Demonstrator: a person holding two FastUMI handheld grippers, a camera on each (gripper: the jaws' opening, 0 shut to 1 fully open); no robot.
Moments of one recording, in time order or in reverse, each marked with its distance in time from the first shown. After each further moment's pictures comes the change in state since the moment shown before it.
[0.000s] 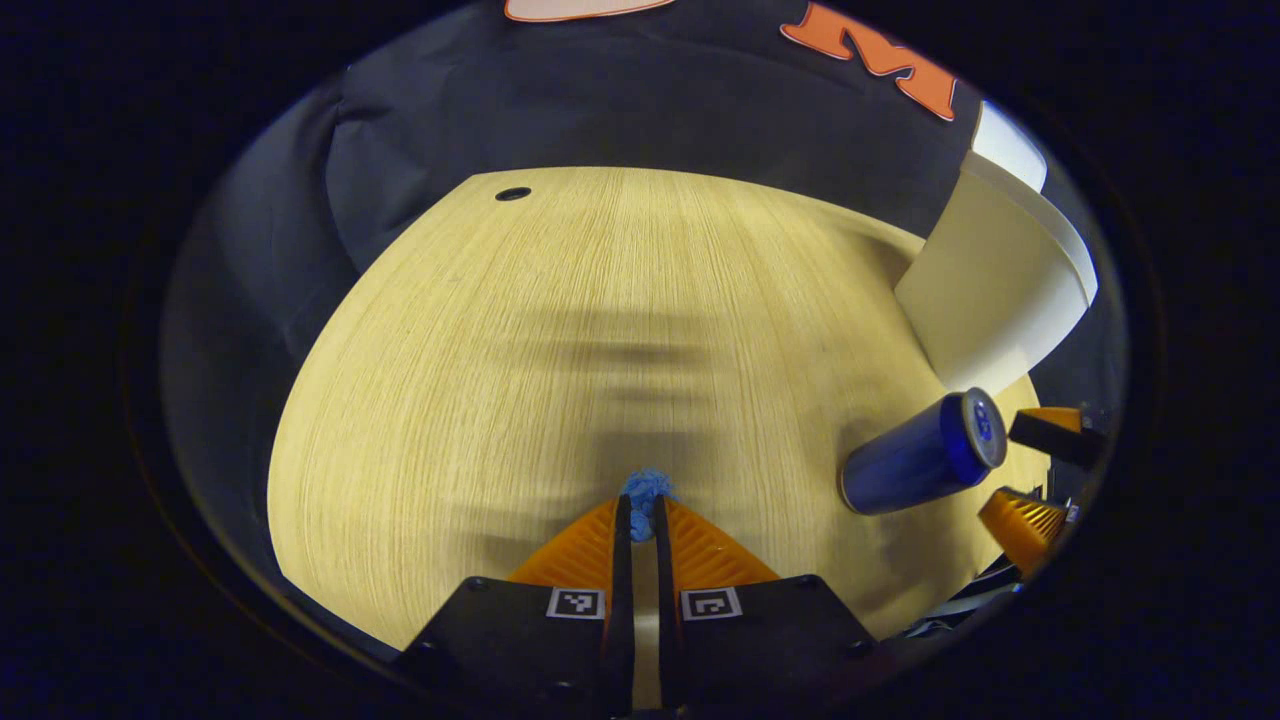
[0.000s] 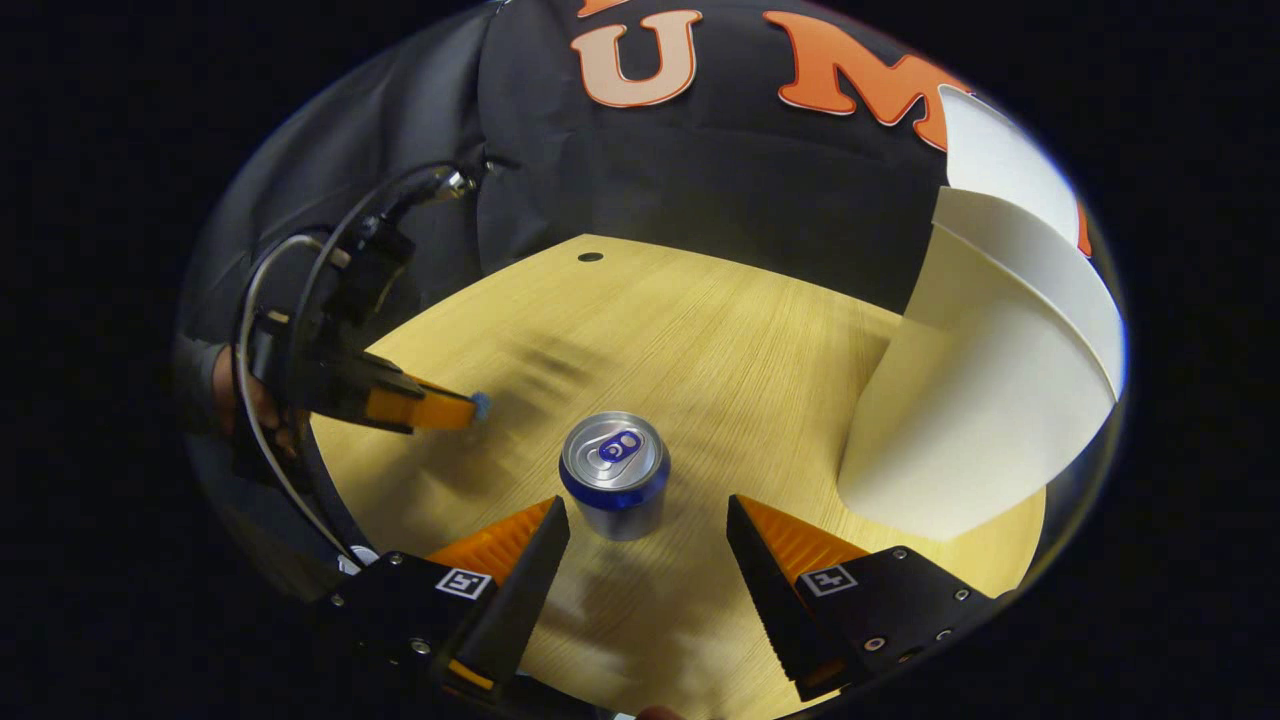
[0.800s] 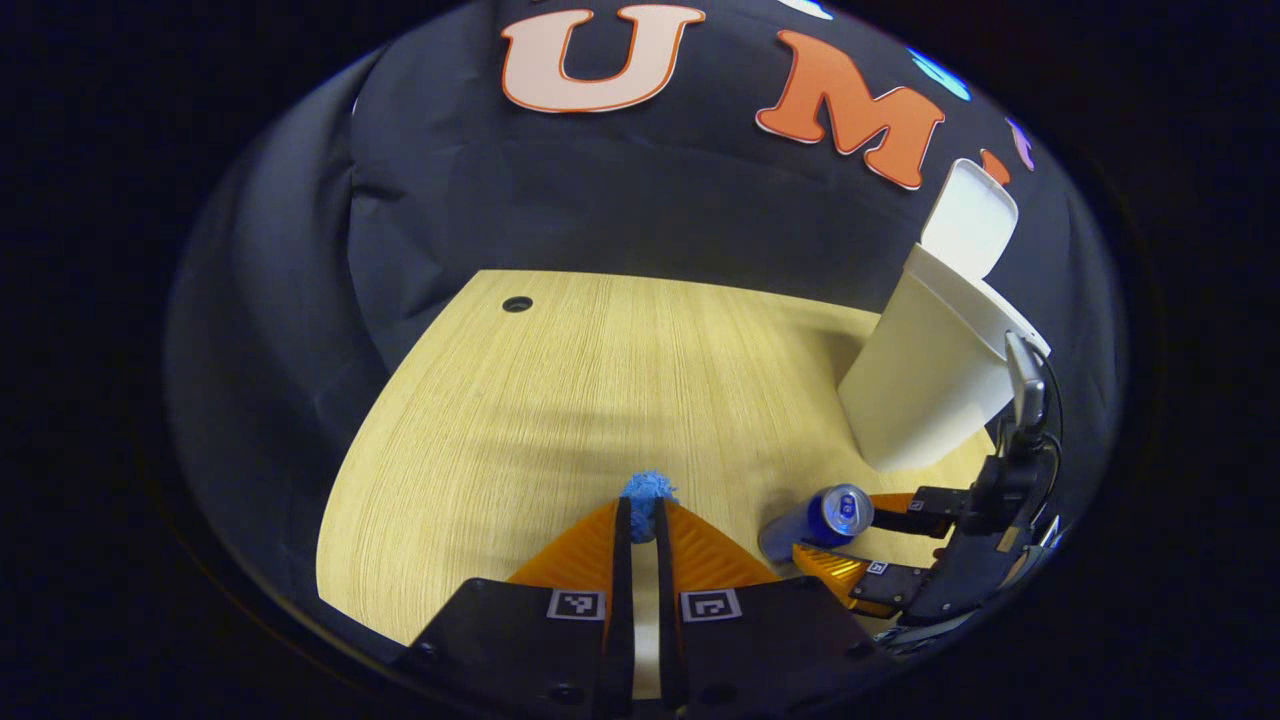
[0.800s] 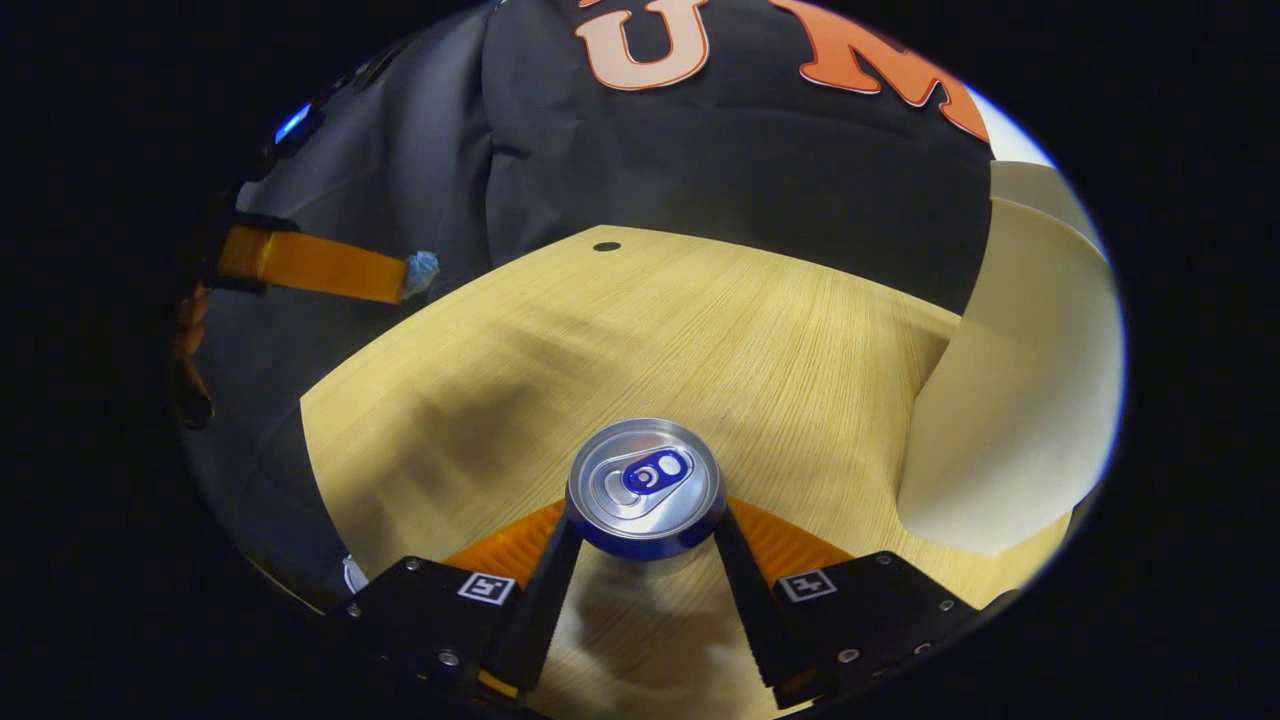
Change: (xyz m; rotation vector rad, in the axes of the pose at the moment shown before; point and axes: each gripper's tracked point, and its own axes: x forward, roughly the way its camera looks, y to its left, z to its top) left arm -0.281 -0.064 0.401 0.004 -0.230 -0.030; right arm 0.038 0.013 0.001 0.002 -0.014 0.053
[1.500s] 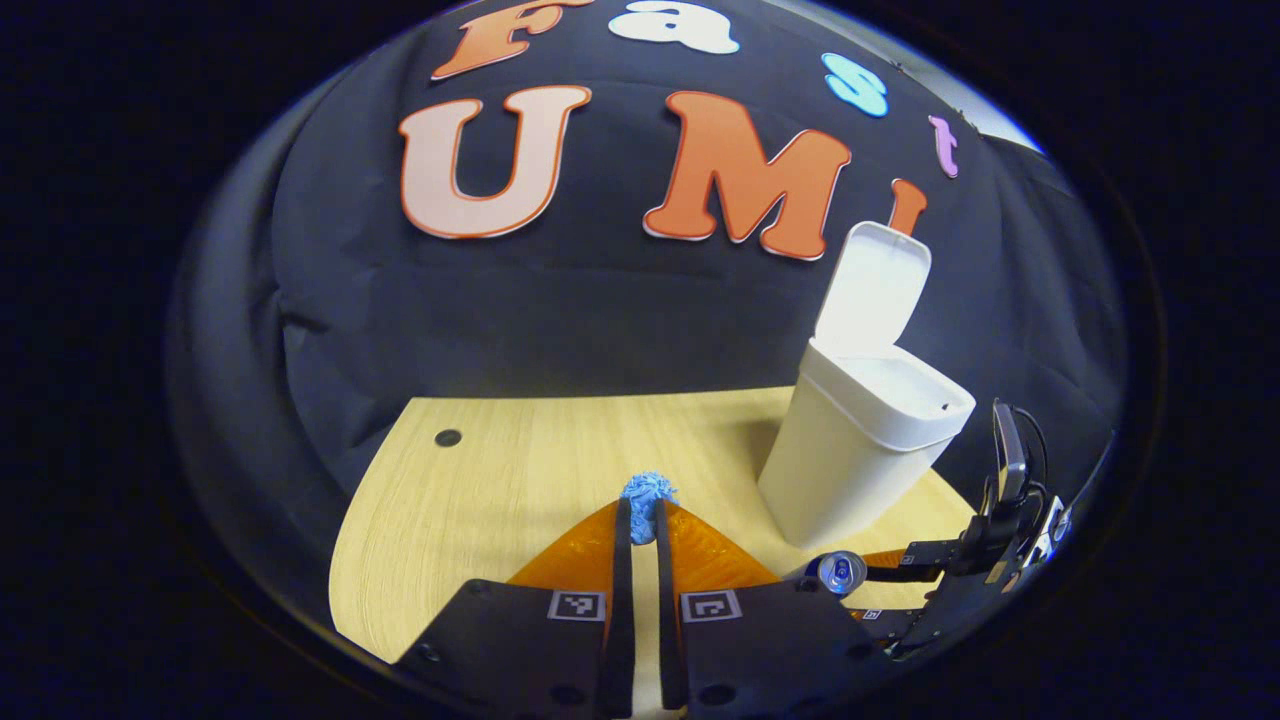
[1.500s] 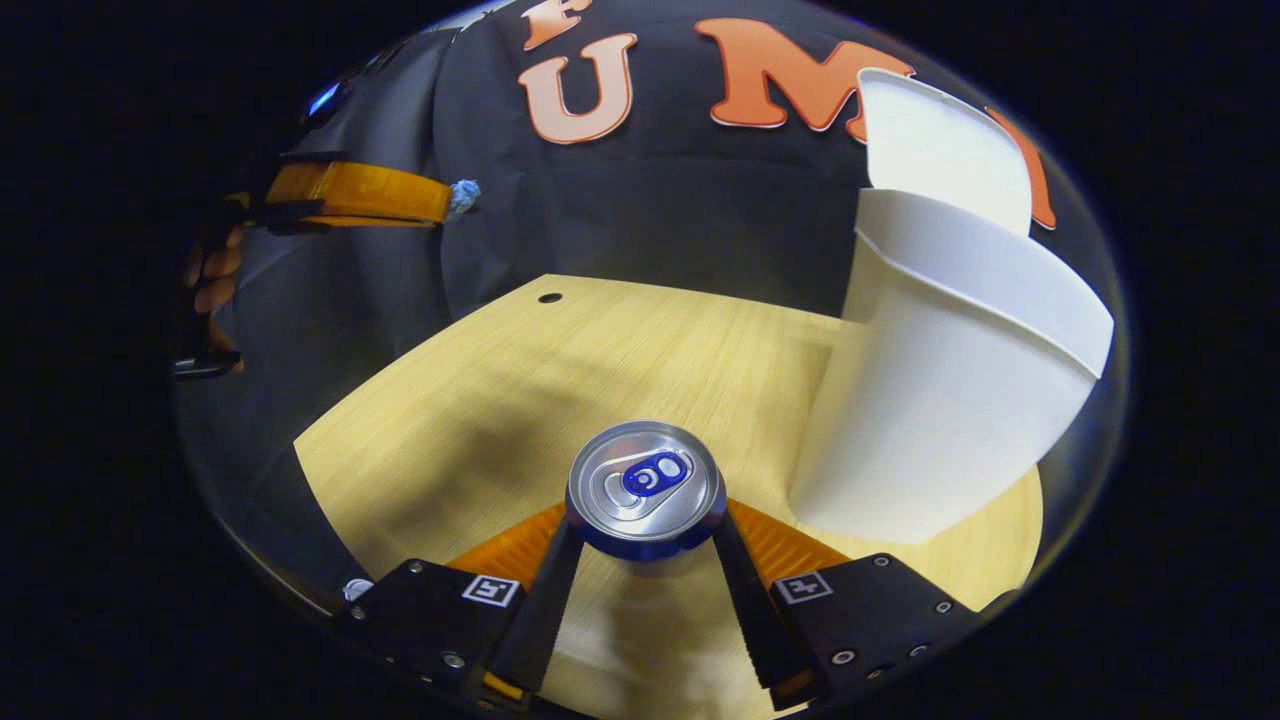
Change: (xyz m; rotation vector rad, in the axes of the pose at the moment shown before) left arm -0.015 -0.099 0.119 0.135 -0.282 -0.183; right arm -0.076 -0.063 0.024 0.099 -0.107 -0.137
